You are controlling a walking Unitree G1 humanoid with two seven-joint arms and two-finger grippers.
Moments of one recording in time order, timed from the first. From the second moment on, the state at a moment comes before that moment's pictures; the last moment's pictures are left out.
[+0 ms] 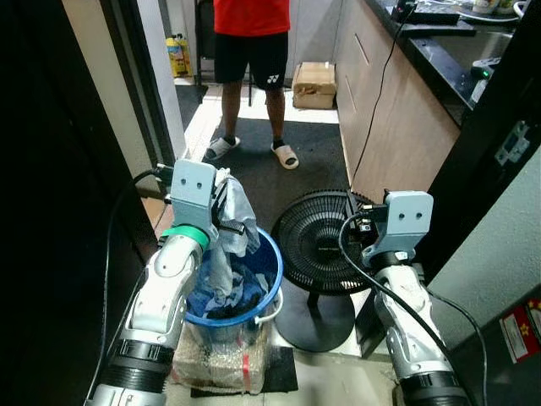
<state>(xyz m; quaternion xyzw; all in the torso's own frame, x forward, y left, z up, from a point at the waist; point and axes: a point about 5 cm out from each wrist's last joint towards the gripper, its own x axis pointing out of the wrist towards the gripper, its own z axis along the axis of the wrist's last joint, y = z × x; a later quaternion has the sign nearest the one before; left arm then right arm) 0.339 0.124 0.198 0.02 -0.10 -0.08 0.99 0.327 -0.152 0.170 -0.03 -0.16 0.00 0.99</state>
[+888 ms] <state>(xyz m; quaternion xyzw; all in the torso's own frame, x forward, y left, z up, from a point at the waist) 0.339 0.128 0.193 0.02 -0.09 -0.07 0.99 0.329 -0.148 0.171 -0.02 -0.16 0.01 0.99</state>
